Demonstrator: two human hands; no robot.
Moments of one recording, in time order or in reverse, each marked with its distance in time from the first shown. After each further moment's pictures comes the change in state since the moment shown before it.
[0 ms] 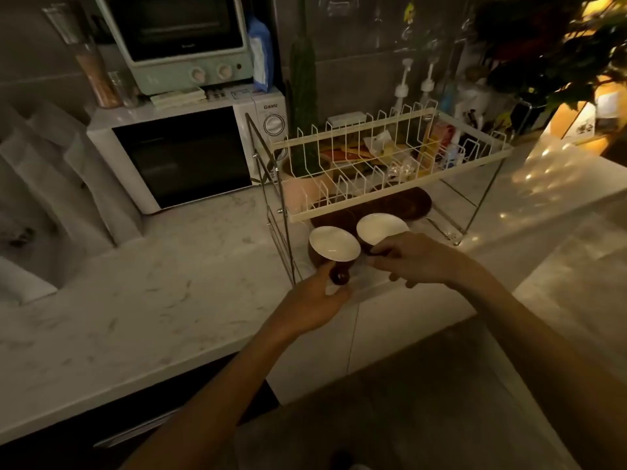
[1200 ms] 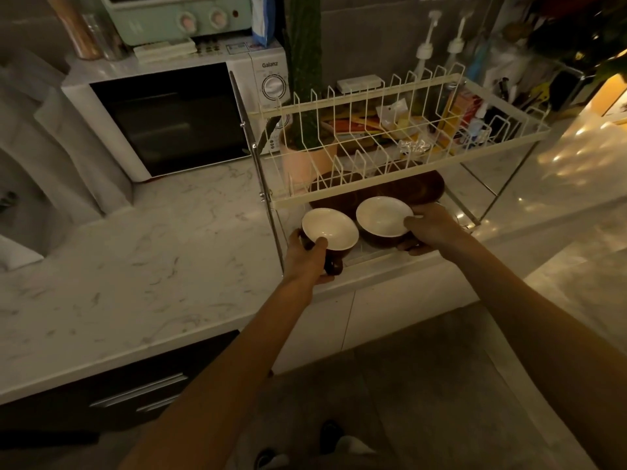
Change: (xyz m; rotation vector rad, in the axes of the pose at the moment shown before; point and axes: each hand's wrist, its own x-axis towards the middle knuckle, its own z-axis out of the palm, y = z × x) left_hand 0.087 -0.014 0.022 -0.785 0.441 -0.453; right_hand 0.077 0.066 -0.008 0.489 0.185 0.322
